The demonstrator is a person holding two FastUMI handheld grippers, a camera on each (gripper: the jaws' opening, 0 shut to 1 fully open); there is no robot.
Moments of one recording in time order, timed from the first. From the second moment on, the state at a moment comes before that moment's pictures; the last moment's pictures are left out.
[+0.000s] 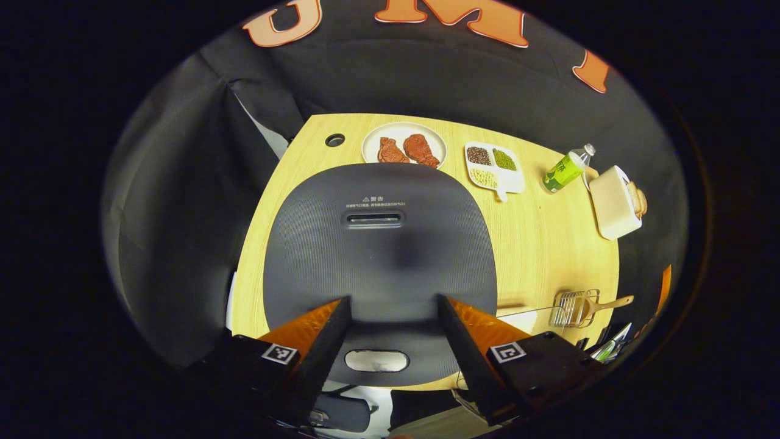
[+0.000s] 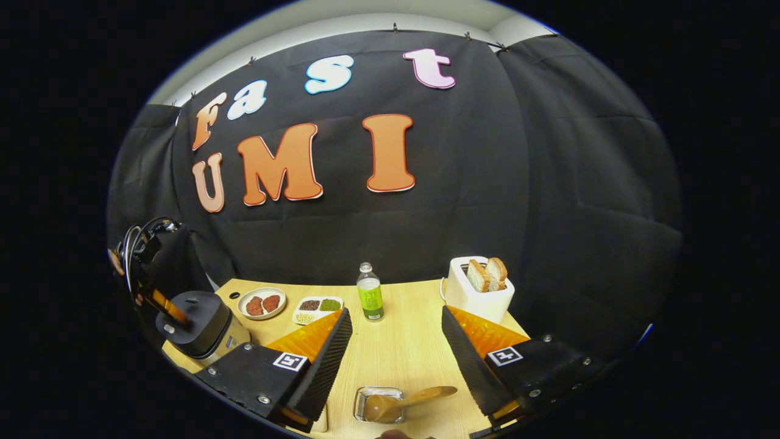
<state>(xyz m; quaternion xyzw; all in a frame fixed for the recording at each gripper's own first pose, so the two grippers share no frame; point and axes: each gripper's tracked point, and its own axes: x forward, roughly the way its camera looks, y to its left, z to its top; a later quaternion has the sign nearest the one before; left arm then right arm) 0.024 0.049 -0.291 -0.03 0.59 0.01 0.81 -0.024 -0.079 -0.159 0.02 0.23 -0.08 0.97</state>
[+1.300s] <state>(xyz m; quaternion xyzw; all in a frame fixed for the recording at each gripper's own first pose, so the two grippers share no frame) 0.060 0.056 -0.125 -0.01 0.21 0.04 0.98 0.014 -0.022 -0.066 -0.02 0.11 -0.01 0.99</state>
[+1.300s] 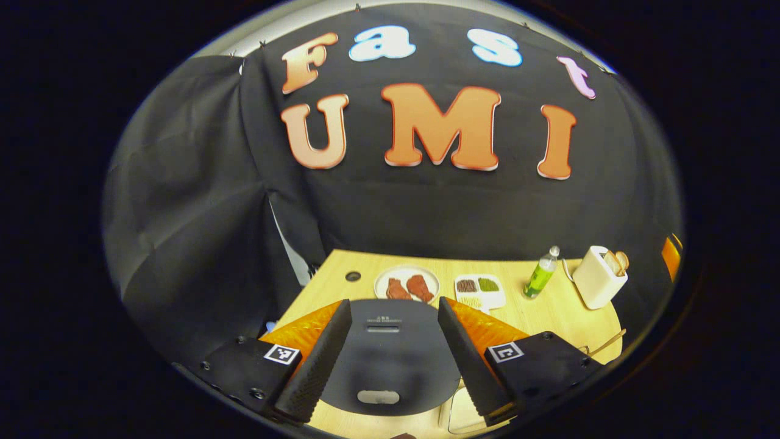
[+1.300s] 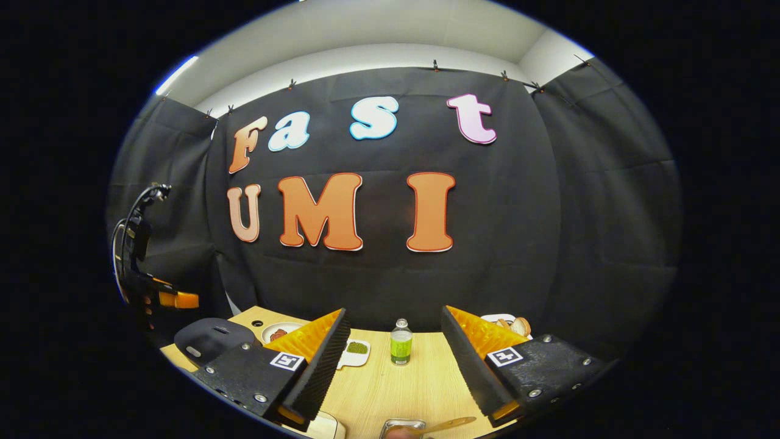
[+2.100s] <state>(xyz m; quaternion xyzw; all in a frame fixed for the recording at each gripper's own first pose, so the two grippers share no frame) 0.020 0.026 -0.034 0.02 0.02 0.02 1.00 0.013 0.018 -0.061 -0.01 0.07 0.03 1.00</state>
